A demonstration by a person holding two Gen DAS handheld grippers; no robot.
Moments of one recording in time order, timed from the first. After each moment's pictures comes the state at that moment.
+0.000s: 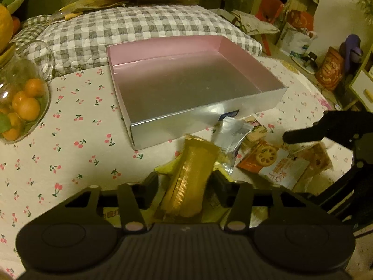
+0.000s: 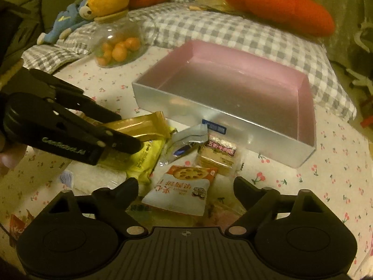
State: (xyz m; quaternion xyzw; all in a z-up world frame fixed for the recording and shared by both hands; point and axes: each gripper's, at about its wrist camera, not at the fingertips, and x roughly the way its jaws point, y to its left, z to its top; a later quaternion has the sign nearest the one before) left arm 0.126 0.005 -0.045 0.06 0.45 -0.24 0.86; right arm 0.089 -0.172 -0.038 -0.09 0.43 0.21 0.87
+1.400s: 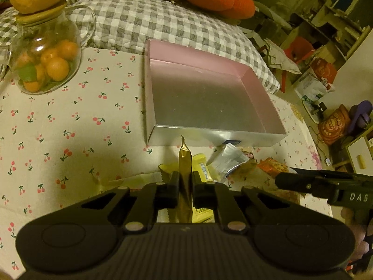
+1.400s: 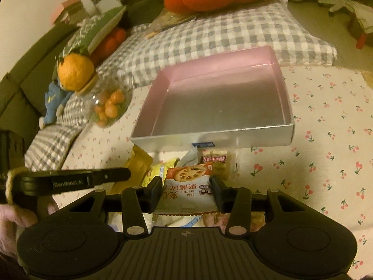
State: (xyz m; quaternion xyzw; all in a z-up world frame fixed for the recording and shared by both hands) left arm 0.130 0.036 -0.020 -0.10 0.49 -0.19 0.85; right arm 0.107 -0.232 -0.001 0.16 0.46 0.18 0.85
